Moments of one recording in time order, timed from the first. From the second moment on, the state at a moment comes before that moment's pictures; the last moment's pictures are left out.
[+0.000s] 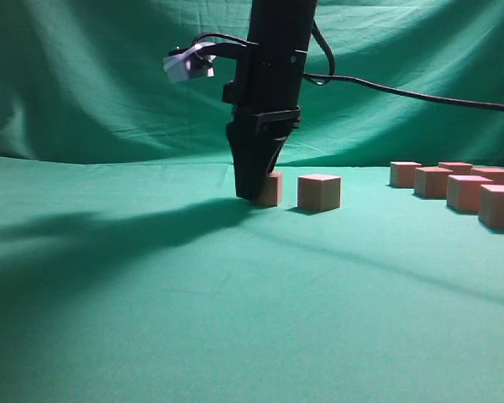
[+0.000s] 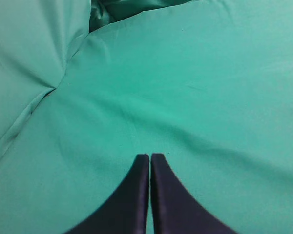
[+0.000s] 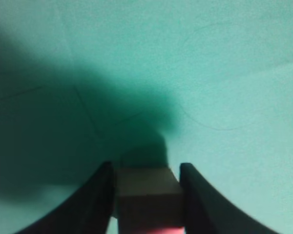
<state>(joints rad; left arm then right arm) 0.07 -0.02 0.02 0.41 0.37 -0.08 0.58 2.30 -1.95 0.07 1.05 -0.86</state>
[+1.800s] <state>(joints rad) 0.07 -0.02 0.02 0.41 0.37 -0.08 0.32 1.52 -0.95 -0.02 0.72 0.21</state>
